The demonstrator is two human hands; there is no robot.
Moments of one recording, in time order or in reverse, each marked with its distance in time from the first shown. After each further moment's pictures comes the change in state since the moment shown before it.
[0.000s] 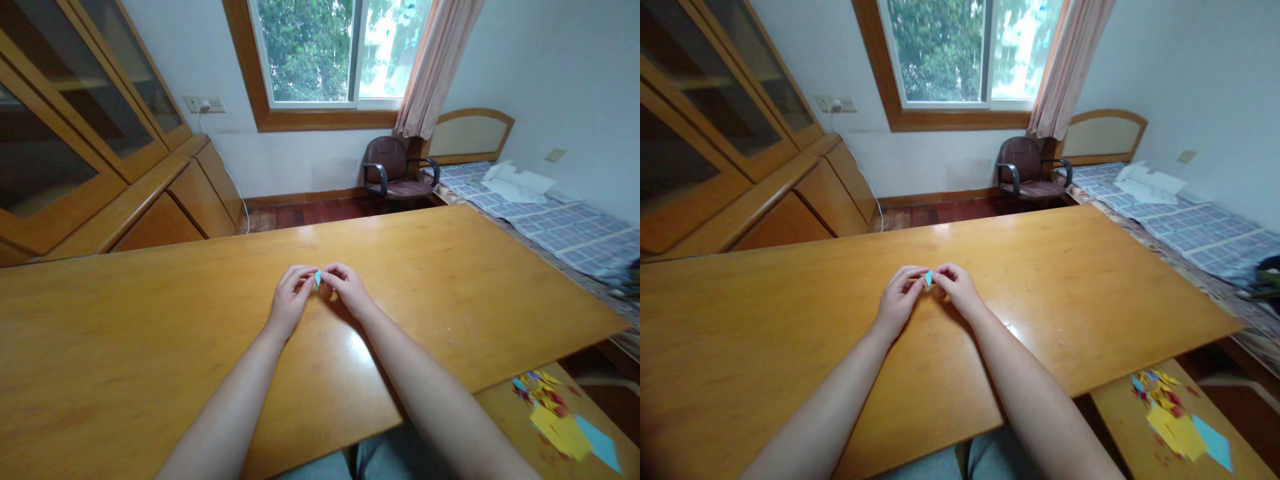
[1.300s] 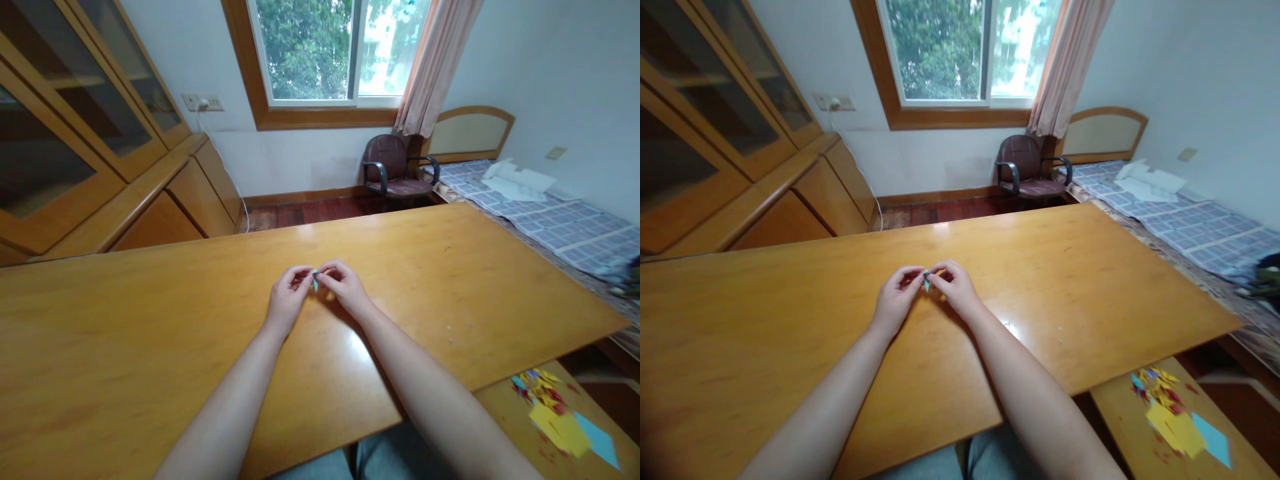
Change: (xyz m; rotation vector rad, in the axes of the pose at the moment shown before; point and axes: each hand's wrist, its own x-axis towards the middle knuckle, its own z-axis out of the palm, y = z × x) left_hand -0.001 -0.013 0.004 -0.113 0.080 -0.177; right_hand -0.001 0.002 0.000 -0.176 0.031 -0.116
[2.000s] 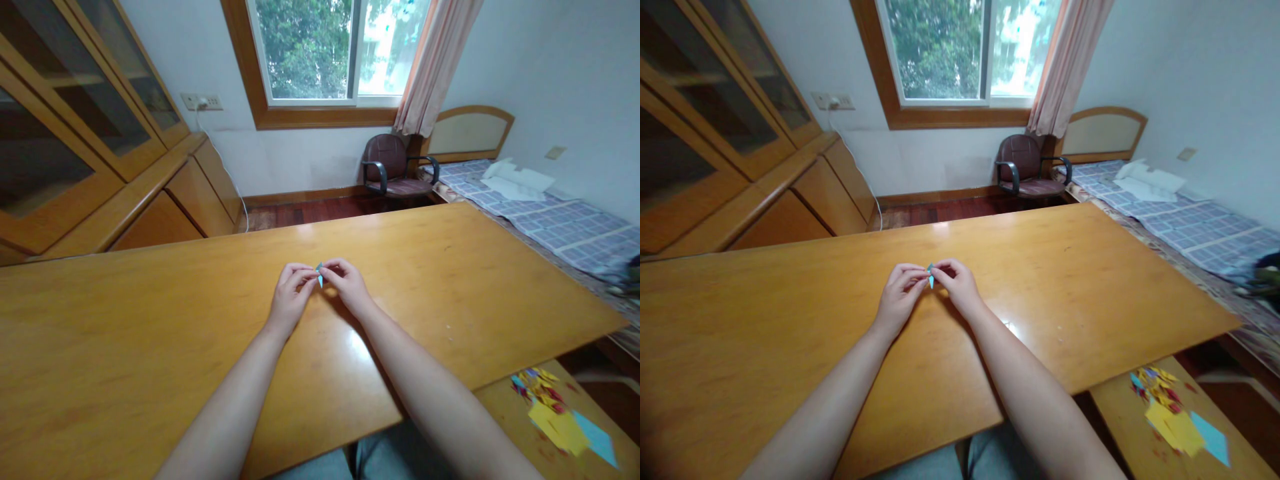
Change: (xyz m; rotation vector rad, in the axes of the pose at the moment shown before) left_hand -0.002 0.010 0.000 0.135 -0.062 0.215; right_hand 0.003 0.000 0.001 0.155 0.076 0.067
